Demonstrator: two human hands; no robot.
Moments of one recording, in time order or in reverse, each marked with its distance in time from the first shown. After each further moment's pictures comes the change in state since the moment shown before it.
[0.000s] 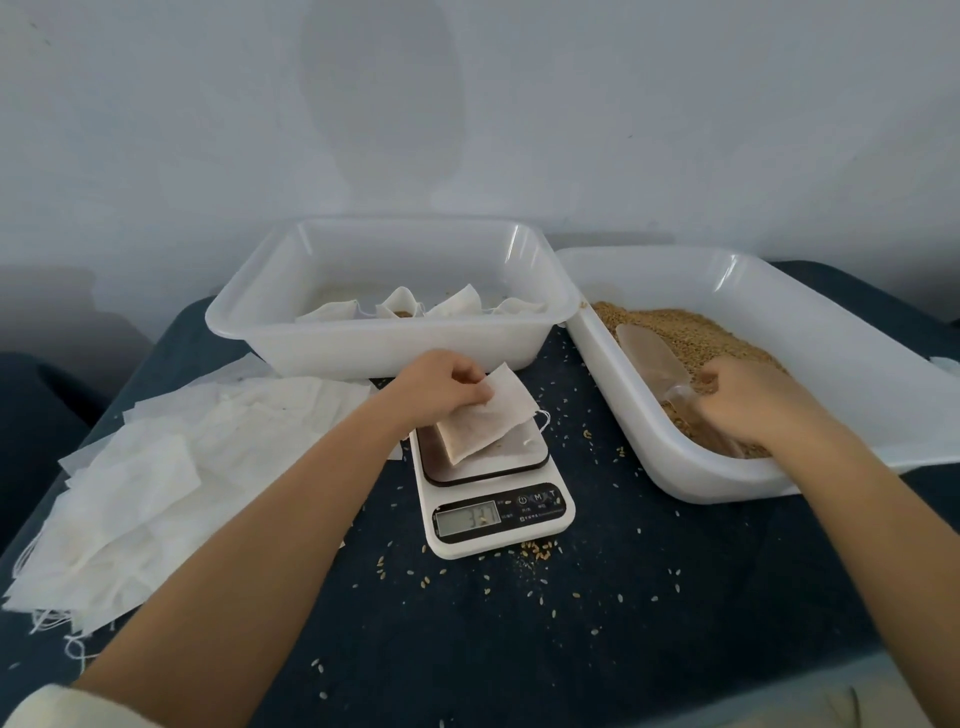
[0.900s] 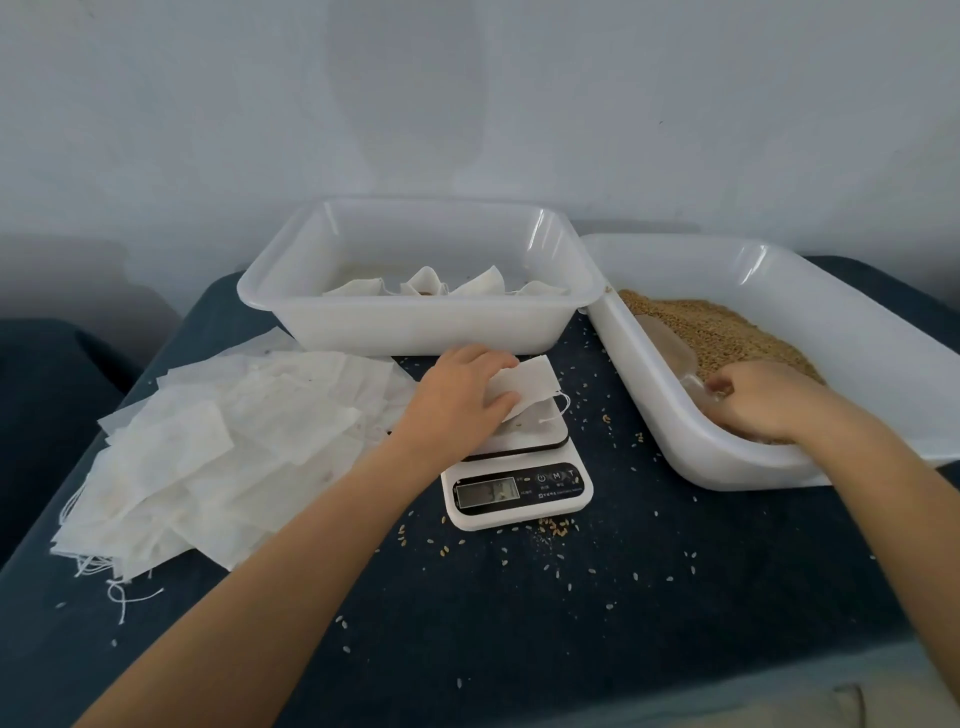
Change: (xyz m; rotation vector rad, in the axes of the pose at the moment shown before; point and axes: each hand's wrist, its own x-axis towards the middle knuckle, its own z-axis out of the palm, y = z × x) left_hand -0.053 0.010 0.022 0.340 0.278 0.255; right_hand -0.014 -0.009 -0.009 -0.070 -0.194 -0.092
